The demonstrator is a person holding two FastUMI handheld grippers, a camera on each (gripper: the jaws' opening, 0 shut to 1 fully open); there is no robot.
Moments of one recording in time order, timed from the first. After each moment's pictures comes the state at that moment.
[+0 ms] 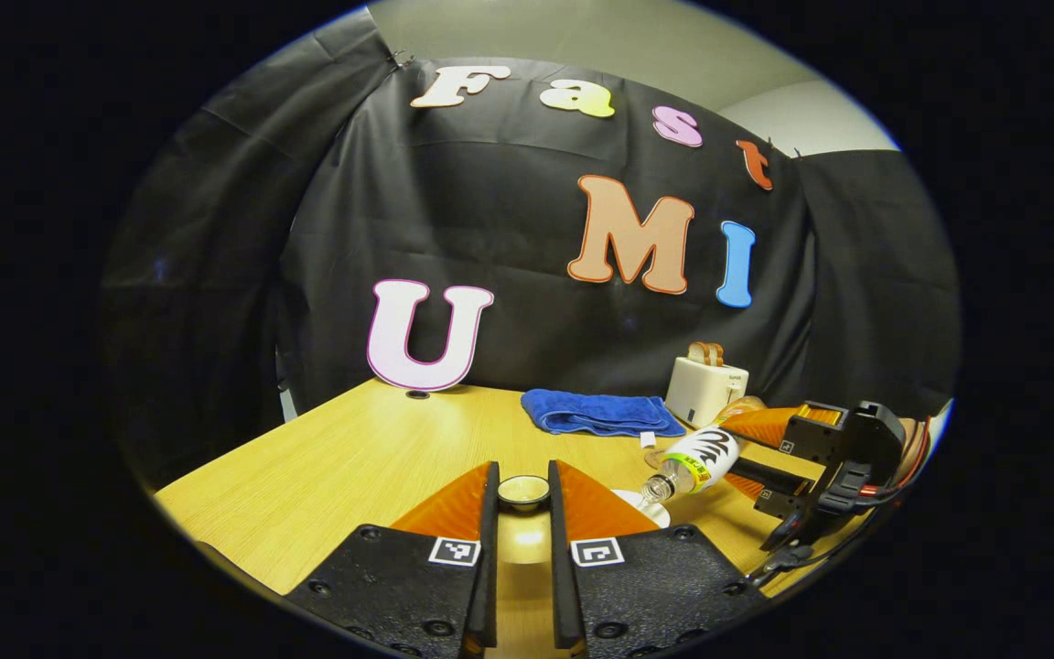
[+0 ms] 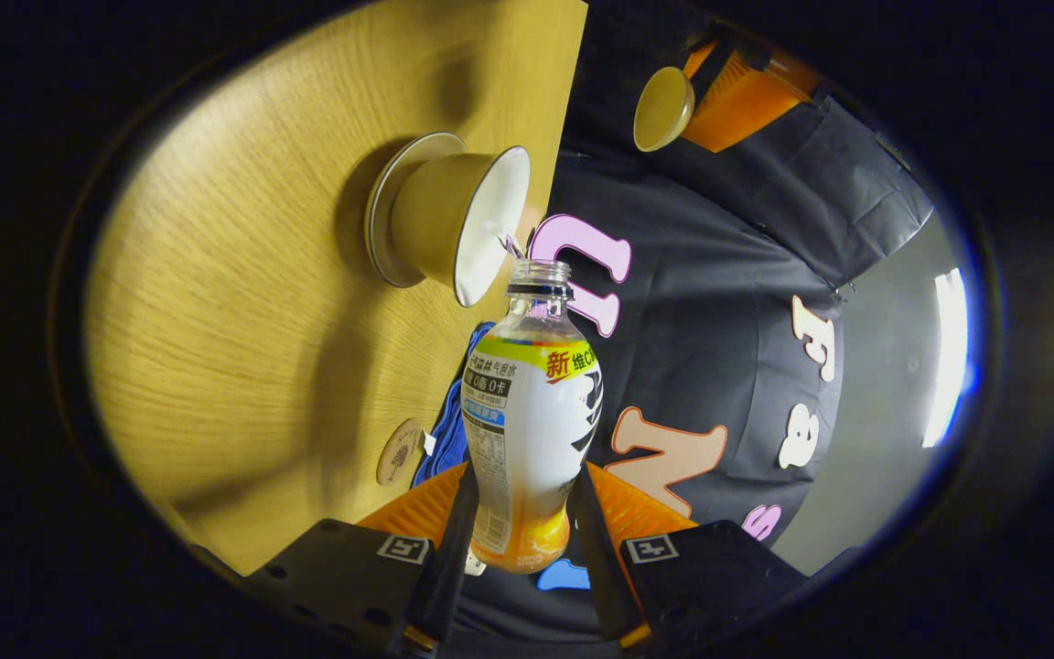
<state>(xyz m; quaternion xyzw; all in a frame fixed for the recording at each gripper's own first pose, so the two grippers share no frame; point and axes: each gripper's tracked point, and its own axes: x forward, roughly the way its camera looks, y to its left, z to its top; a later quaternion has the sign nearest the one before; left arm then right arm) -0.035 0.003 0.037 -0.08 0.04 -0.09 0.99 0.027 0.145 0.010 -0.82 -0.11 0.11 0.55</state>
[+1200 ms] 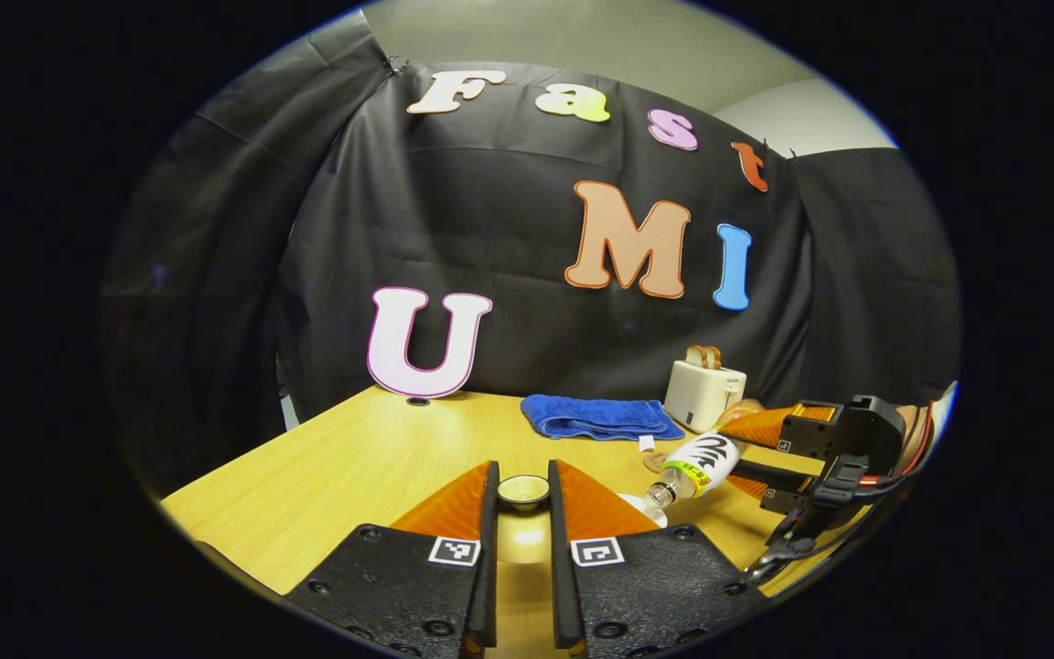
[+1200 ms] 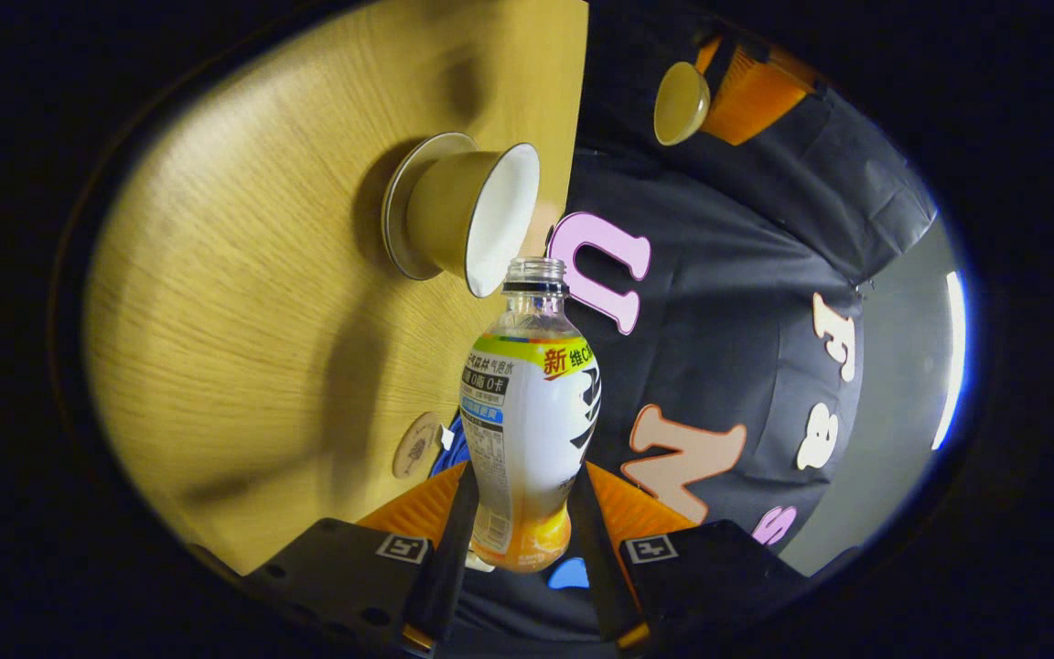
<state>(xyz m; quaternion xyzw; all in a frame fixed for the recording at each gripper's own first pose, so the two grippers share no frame) -0.040 0.004 0.046 -0.08 0.03 -0.09 0.99 0.028 0.147 0.006 -0.80 -0.07 0.13 0.58</state>
